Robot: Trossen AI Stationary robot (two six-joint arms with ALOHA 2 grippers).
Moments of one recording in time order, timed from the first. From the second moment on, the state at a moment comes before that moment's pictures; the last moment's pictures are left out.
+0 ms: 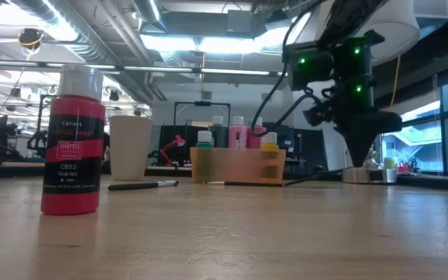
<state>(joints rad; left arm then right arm) -0.39 1.15 1.12 -0.18 -0.29 -0.51 -0.10 1.68 1.02 -1.03 0.29 0.04</state>
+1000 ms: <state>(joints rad) -0.39 1.15 1.12 -0.18 -0.29 -0.50 0.01 1.77 1.21 -0.94 0.21 -0.13</state>
